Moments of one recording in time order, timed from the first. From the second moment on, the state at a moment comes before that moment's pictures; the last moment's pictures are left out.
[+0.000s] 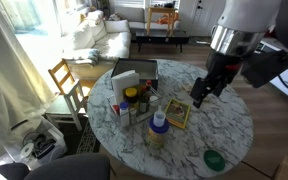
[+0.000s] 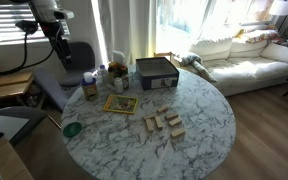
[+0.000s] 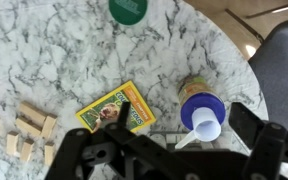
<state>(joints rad) 0.07 -0.23 0.18 -2.21 -0.03 2.00 0.37</state>
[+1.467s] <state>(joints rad) 0.10 0.13 0.19 -2.03 0.06 2.20 0.89</state>
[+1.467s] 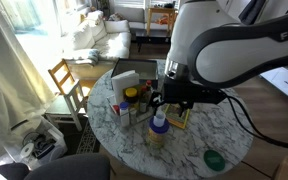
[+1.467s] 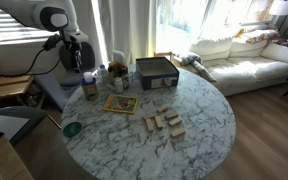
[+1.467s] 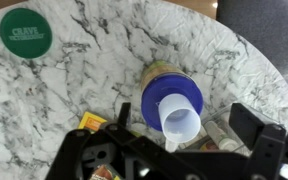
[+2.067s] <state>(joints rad) 0.13 0.27 0.15 -1.98 0.07 2.34 0.87</state>
